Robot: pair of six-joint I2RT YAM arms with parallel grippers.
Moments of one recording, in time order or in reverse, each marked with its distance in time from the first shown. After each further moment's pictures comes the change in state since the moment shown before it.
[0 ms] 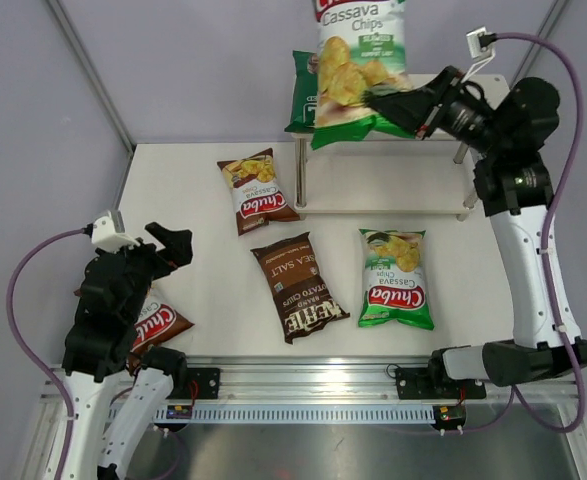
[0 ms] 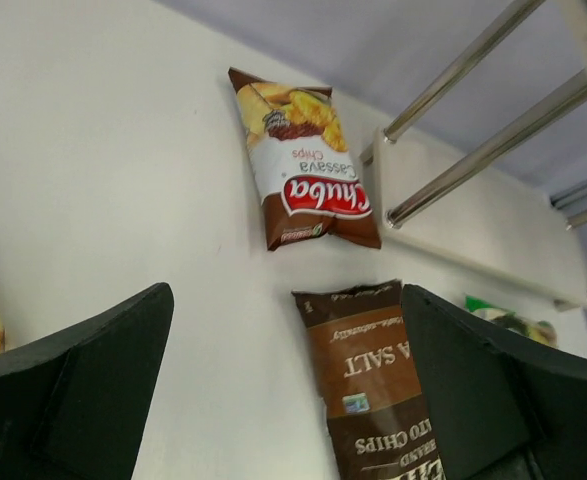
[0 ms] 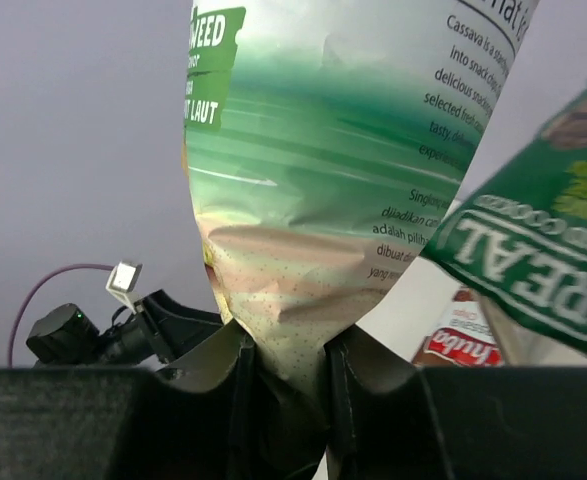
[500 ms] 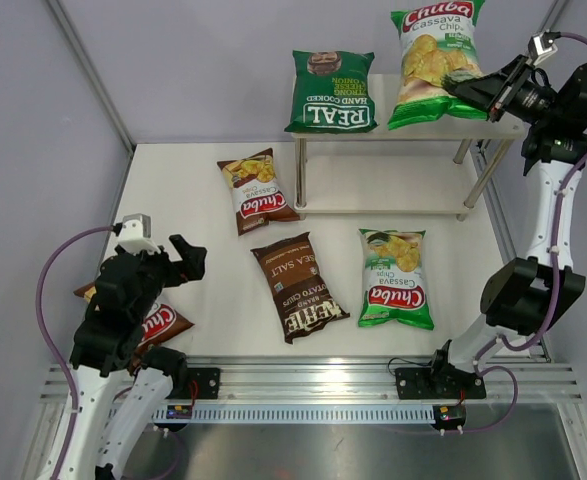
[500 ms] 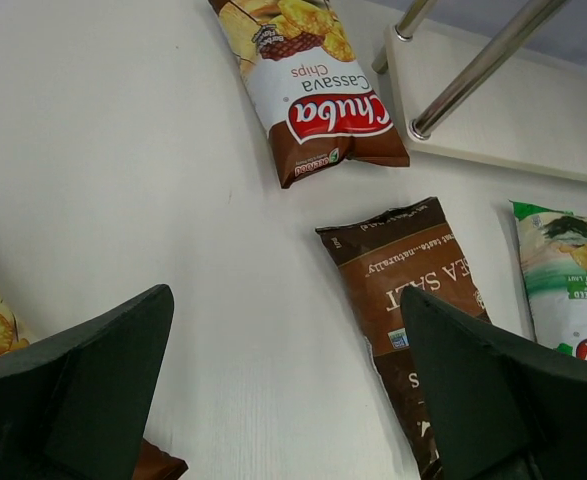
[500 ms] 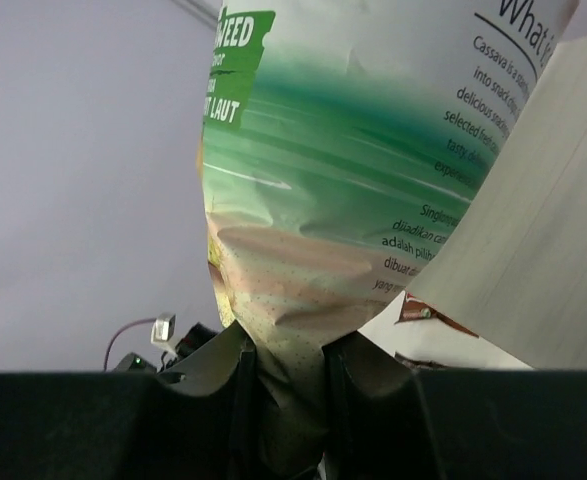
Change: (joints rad) left arm -0.024 0.022 -0.077 -0.055 0.106 0.174; right arm -0.577 0.317 0.078 0.206 -0.439 0.430
